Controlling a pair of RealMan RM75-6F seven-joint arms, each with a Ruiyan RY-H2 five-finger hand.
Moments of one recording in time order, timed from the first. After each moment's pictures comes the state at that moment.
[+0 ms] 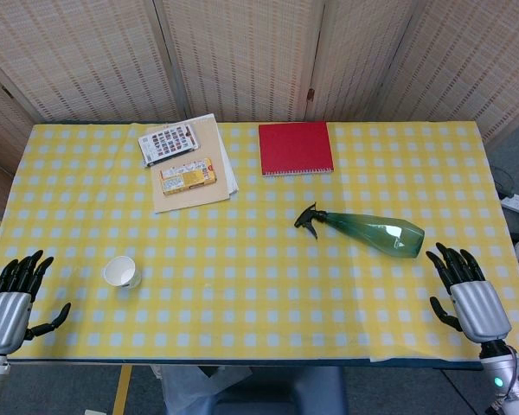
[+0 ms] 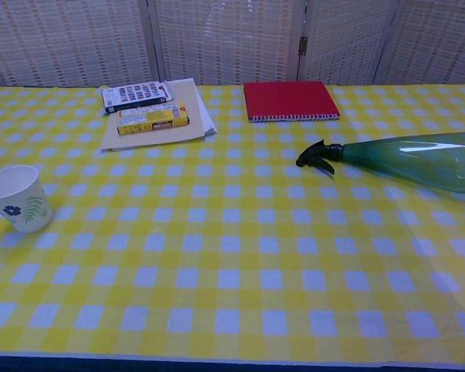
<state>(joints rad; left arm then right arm) -0.11 -1.14 -0.03 -1.58 1.52 1.47 0.06 0.12 -1.14 0.01 -1.56 -1.57 1.42 -0.03</state>
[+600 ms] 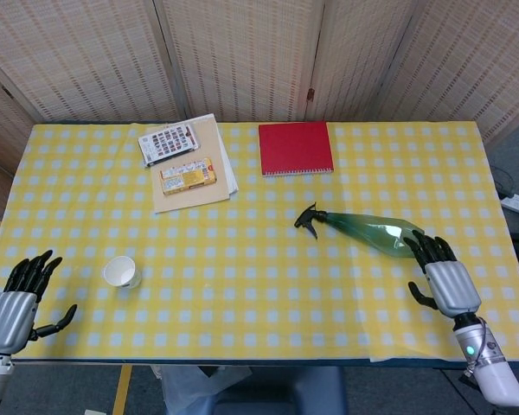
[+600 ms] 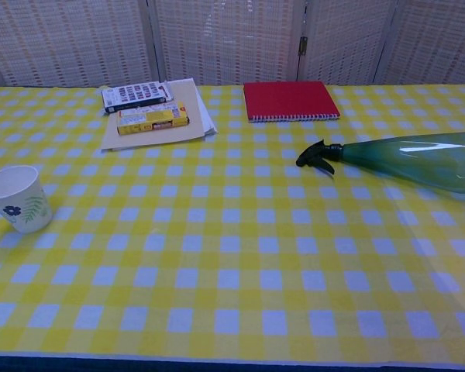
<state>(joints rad) -0.13 -1.12 -0.01 -1.59 1.58 1.47 -0.05 0.27 -1.15 0.11 -1.67 -1.37 1.16 -0.12</state>
